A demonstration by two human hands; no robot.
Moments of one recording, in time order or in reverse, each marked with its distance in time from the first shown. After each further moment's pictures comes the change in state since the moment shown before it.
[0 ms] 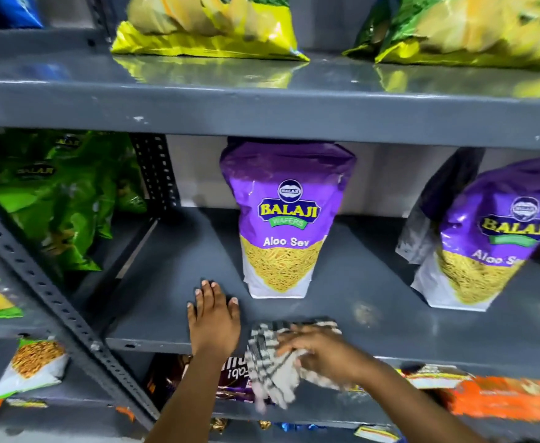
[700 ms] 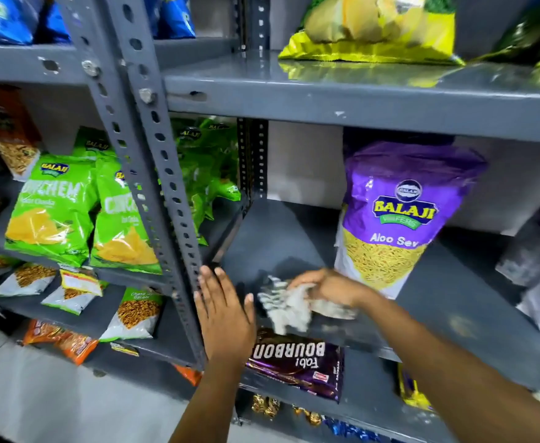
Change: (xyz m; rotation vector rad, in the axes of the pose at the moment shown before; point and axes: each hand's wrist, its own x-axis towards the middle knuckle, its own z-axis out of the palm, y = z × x) left_hand -0.041 -0.122 -0.054 -0.002 0.389 -0.107; right_hand 0.131 -0.107 0.005 0.086 -0.190 0.017
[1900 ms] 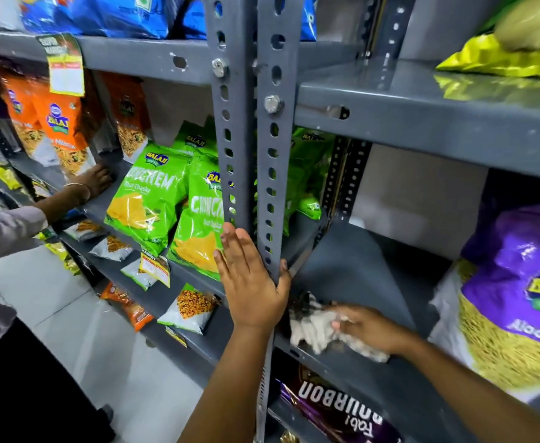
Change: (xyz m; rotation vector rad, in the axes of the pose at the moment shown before) left_hand 0.097 -0.039 -0.027 -0.146 0.552 -0.039; right_hand 0.091 -0.004 0.014 0.010 -0.070 -0.207
